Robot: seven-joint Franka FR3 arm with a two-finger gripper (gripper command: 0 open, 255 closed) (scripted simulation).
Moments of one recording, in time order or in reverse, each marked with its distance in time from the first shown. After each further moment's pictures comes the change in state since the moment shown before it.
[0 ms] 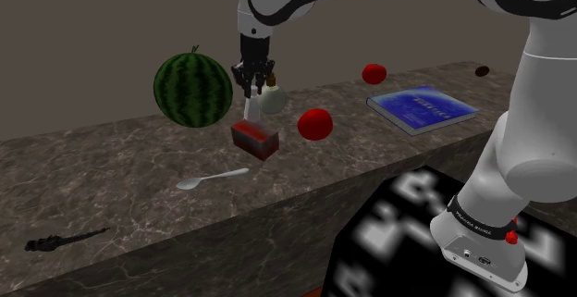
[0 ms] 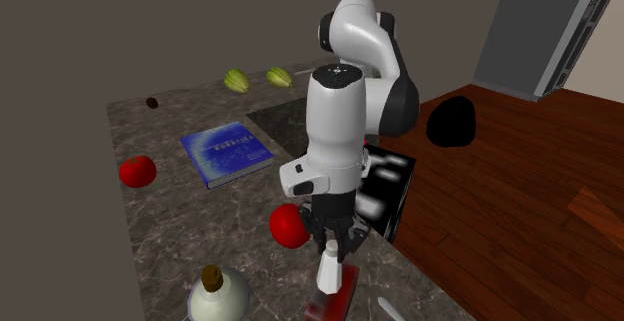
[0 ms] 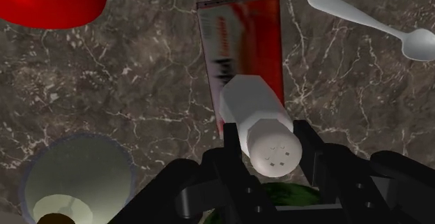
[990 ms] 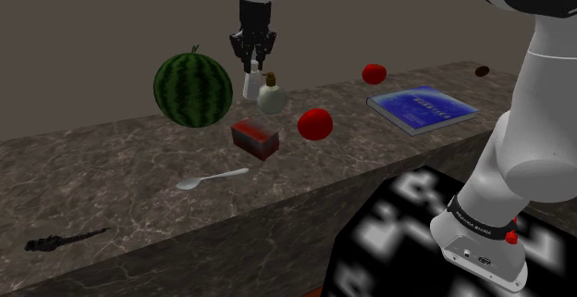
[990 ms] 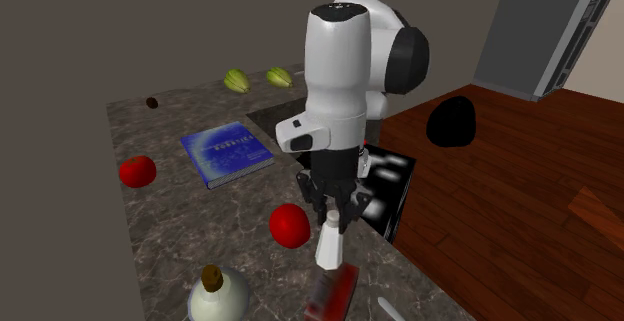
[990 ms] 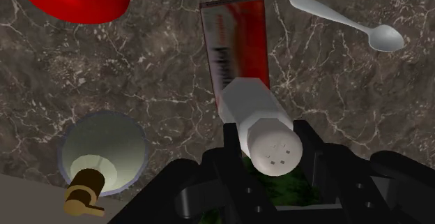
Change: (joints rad) arm -0.002 -0.026 0.000 0.161 0.004 -0.186 -0.003
